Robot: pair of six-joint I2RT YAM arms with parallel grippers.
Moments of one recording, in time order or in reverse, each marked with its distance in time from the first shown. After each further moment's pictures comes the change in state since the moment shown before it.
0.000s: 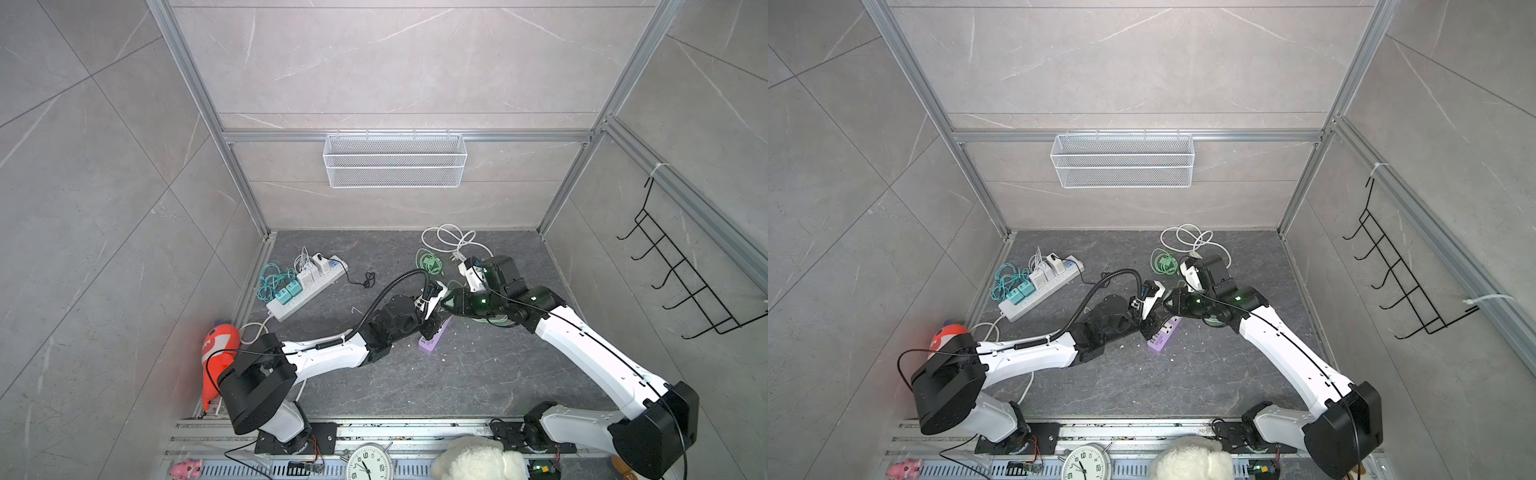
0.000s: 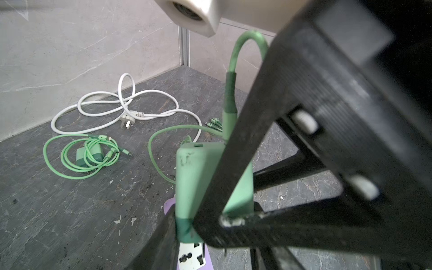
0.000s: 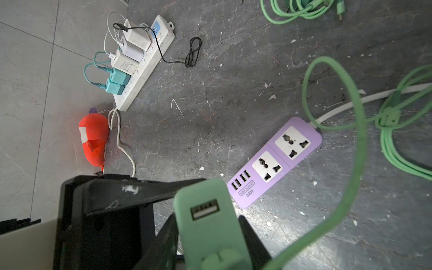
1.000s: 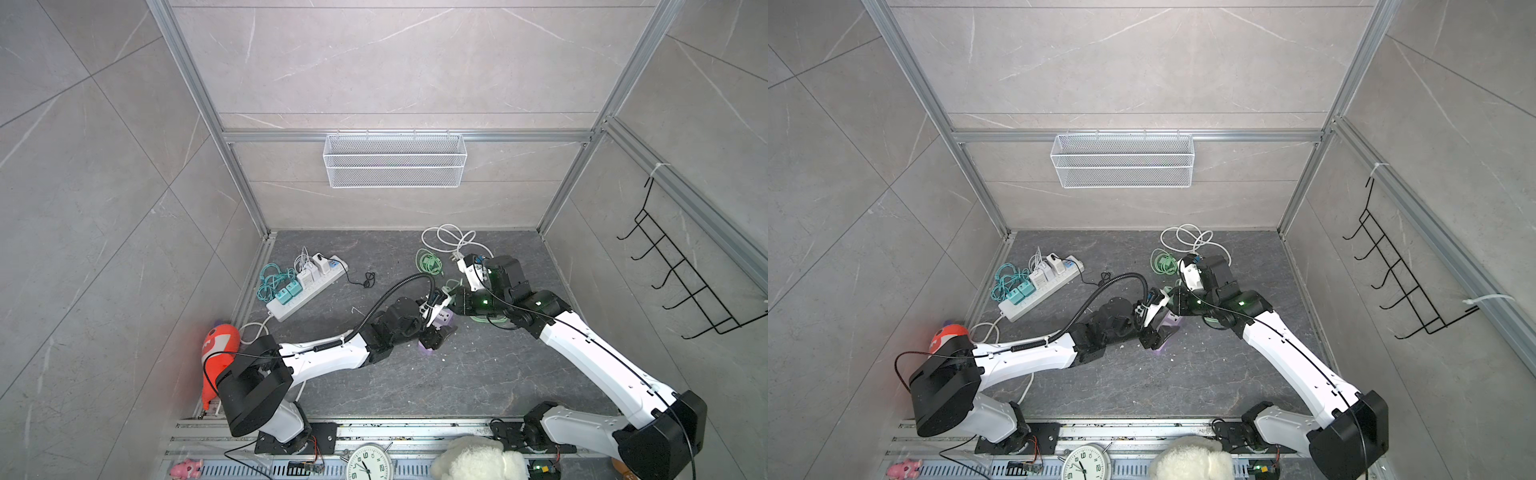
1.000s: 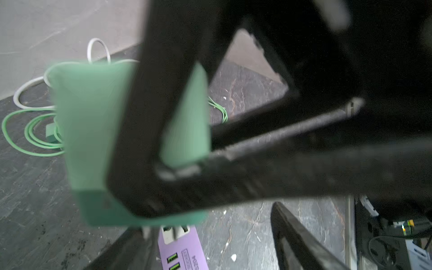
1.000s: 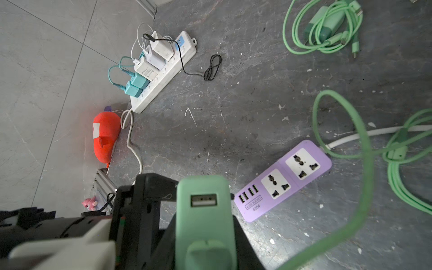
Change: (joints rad) left arm -0.022 -0.024 0.020 -0.218 0.029 0.002; right arm 0.006 -0.036 -0.022 0.077 0.010 -0.055
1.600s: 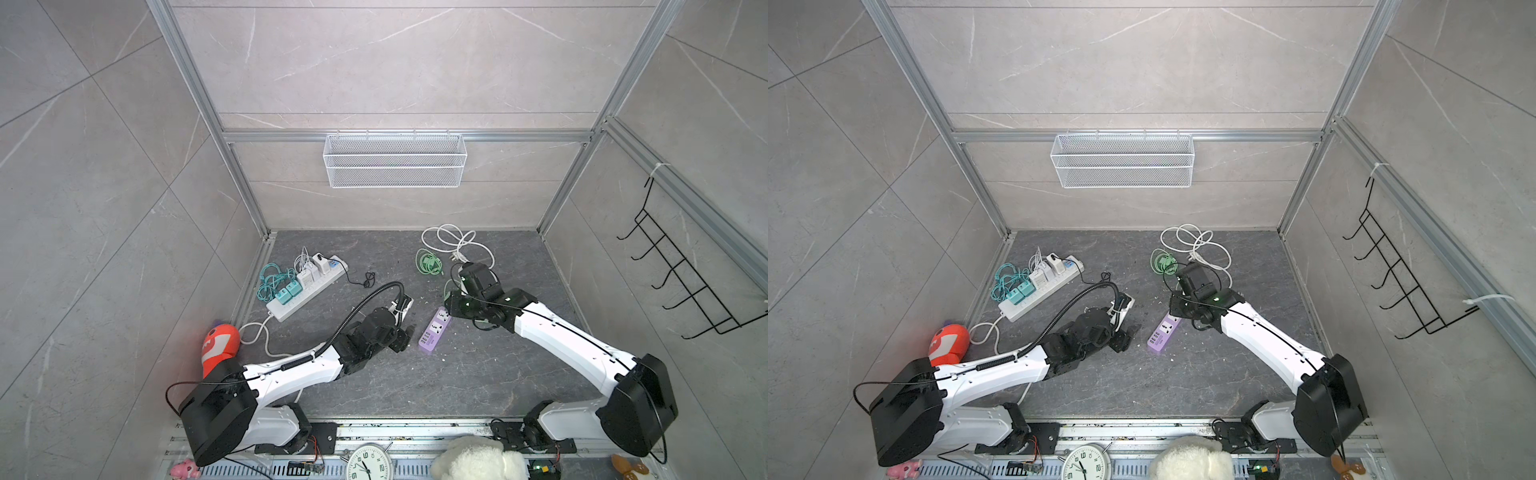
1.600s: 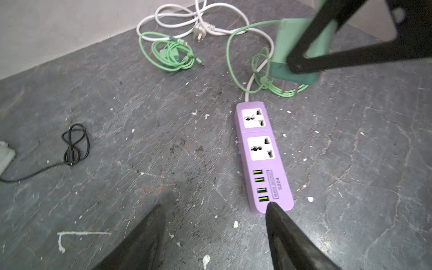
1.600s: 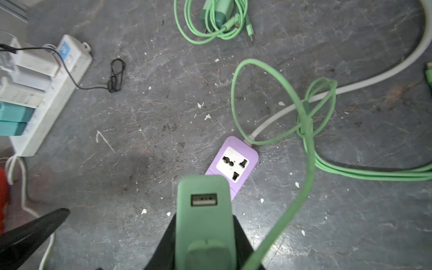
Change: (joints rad) left arm 0.098 -0.212 -0.218 -0.140 -0.307 -0.058; right arm 0.112 0.191 -0.032 -0.003 0.434 0.175
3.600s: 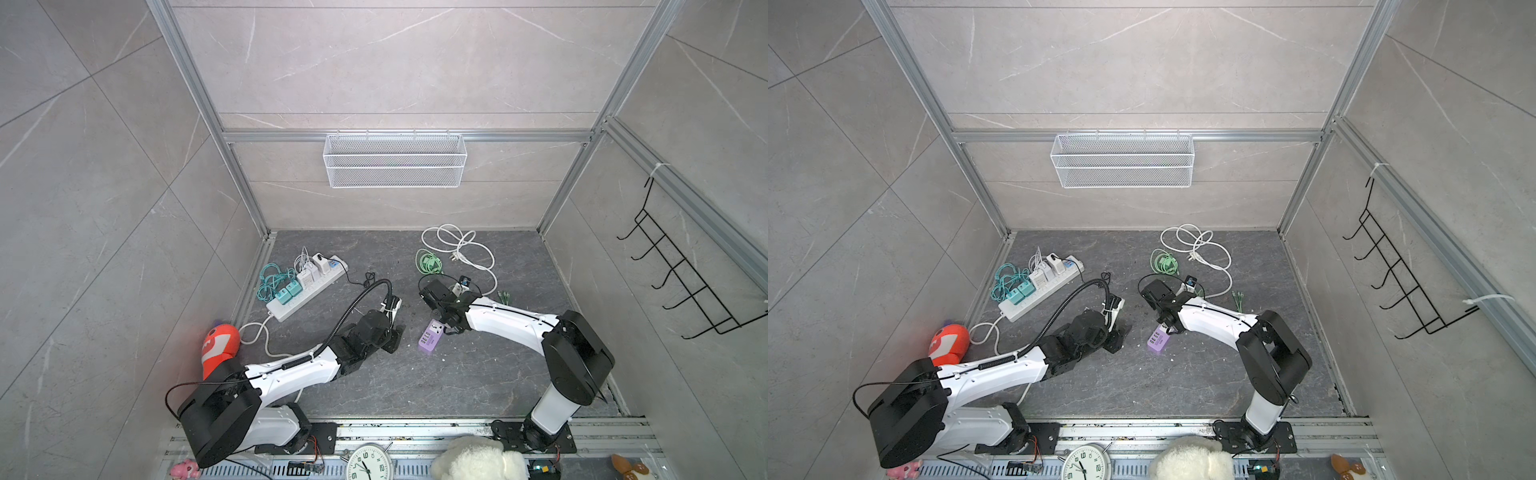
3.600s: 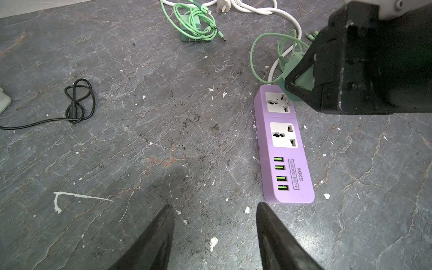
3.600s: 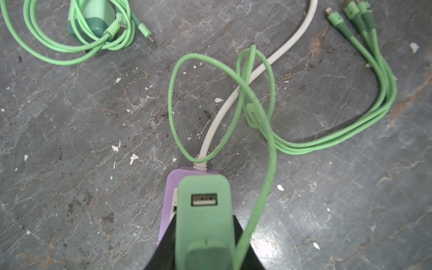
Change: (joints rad) left arm 0.026 -0.006 -0.045 0.000 0.008 -0.101; right arm 0.119 0.326 0.063 -0.006 0.429 0.468
